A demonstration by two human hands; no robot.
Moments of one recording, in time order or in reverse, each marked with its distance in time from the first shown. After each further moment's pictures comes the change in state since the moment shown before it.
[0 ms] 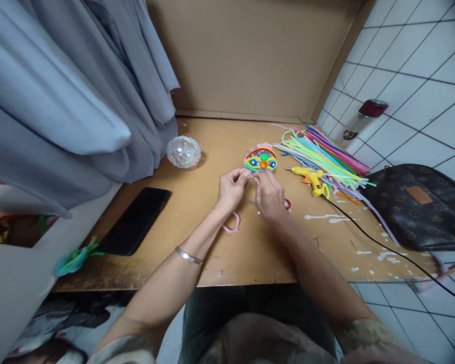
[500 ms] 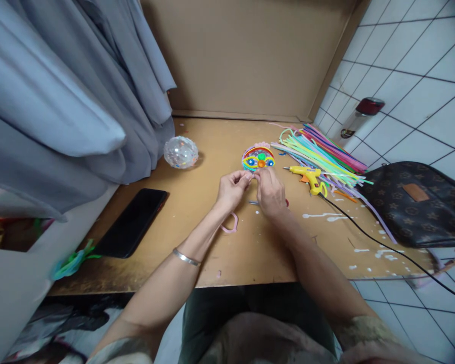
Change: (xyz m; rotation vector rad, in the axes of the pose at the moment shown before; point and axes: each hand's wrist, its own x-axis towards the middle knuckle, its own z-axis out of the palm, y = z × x) left_hand -0.006 0.006 0.002 -0.023 -0.048 -0.107; right_hand 0.003 0.010 0.001 0.050 0.012 -0.002
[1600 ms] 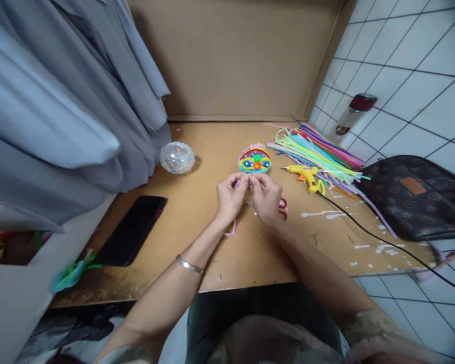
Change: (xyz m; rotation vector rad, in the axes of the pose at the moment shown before) left_hand -0.008 -0.007 0.007 0.065 0.082 0.187; right_hand -0.009 -0.015 0.016 0.521 0.119 0.540
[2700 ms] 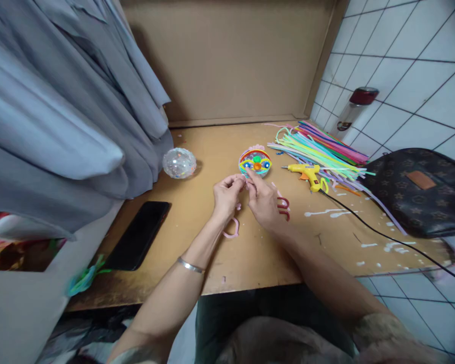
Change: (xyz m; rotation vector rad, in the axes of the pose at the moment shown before) left_hand 0.008 0.003 -0.005 -0.102 0.063 -0.166; right_hand -0.001 -0.019 -0.010 -0.255 -0.153 -0.254
